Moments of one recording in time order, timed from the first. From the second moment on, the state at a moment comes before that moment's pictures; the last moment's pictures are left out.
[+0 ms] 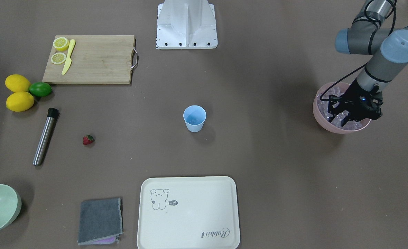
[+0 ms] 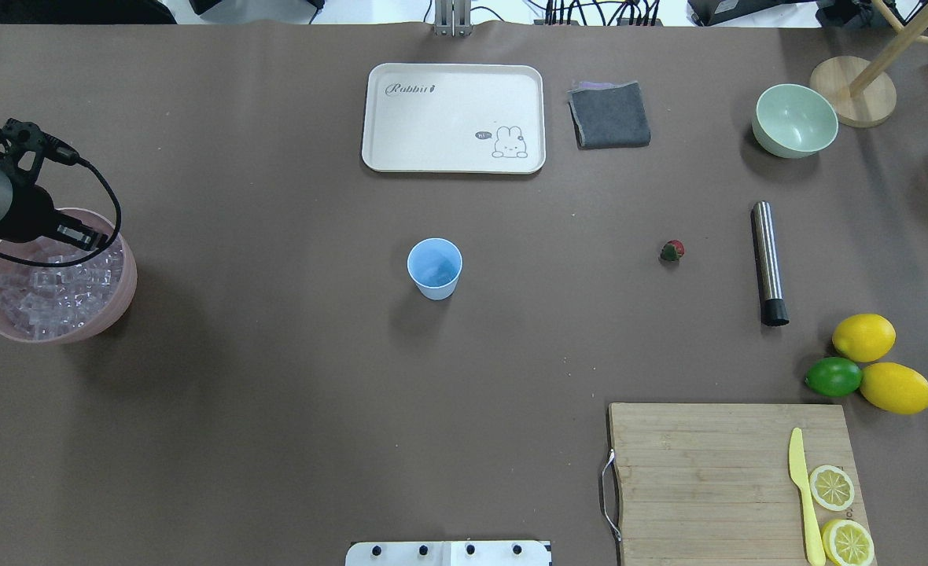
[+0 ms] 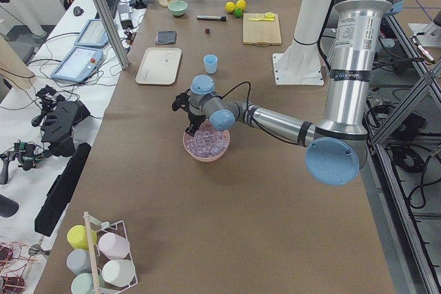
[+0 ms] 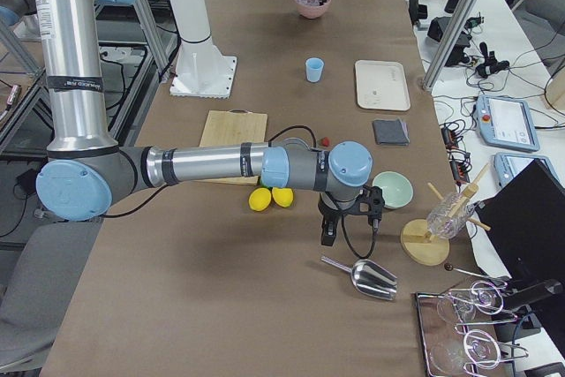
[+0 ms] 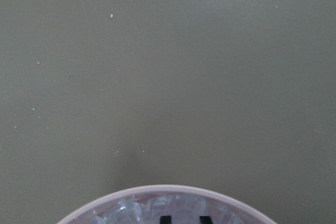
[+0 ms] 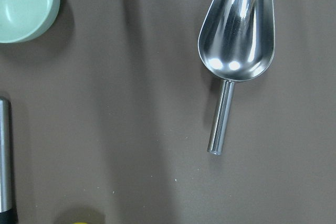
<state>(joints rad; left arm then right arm) -0.95 -1.65 -1.70 -2.11 -2.07 -0.48 1.58 -1.51 1.64 -1.72 2.41 0.09</state>
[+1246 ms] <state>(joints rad) -0.95 -1.65 -1.68 -2.11 -2.07 -0.49 1.58 -1.52 1.64 -1.72 2.41 0.09</state>
